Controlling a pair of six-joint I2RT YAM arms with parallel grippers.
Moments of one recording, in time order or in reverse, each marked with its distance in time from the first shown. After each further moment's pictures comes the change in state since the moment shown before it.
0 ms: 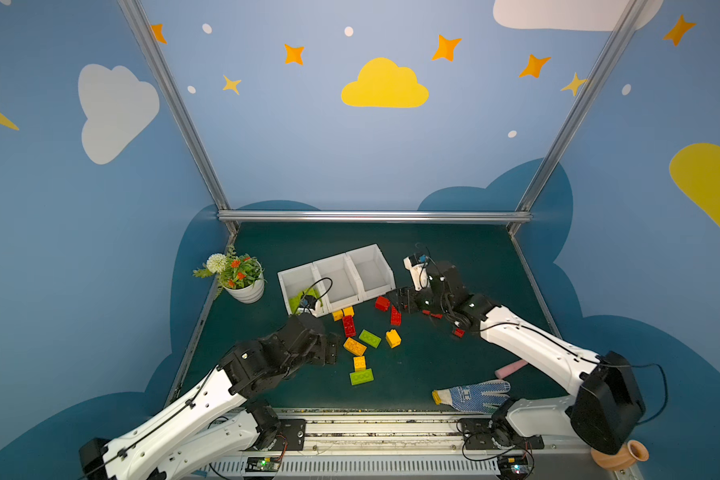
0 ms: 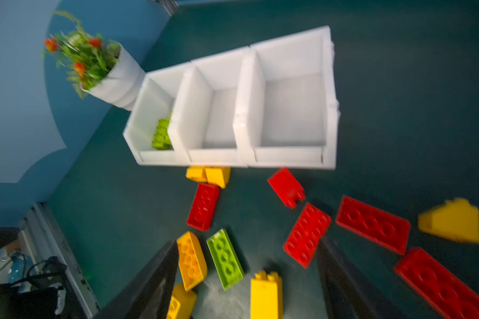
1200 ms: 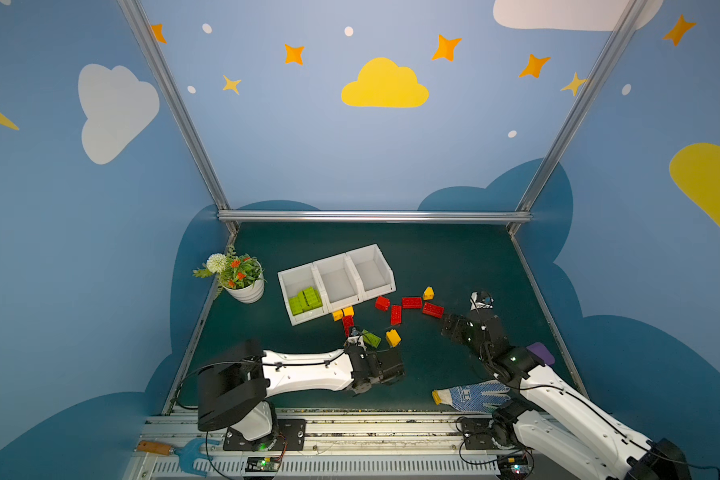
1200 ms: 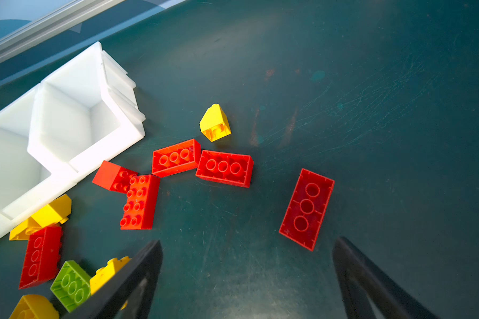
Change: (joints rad) left arm -0.320 0.762 0.058 0.182 -0.114 -0.689; right arm -0.141 -0.464 -0.459 -0.047 0.437 0.232
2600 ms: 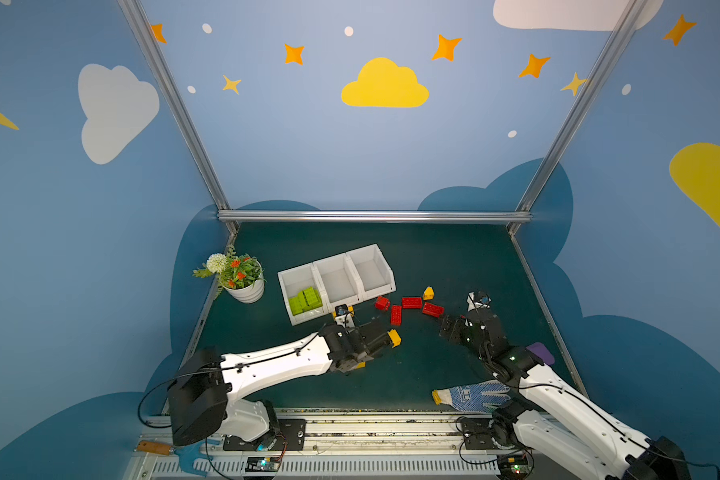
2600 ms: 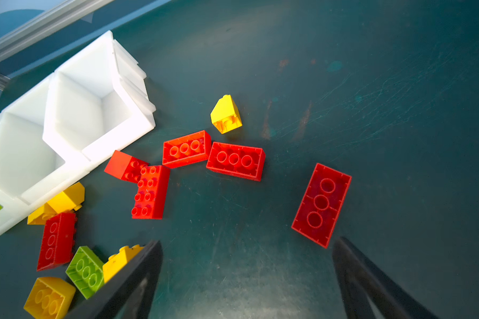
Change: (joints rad) left arm 0.186 -0.225 0.061 -0.087 0.008 0.112; right arm -0.001 0.021 0.000 0.012 -0.061 -0.003
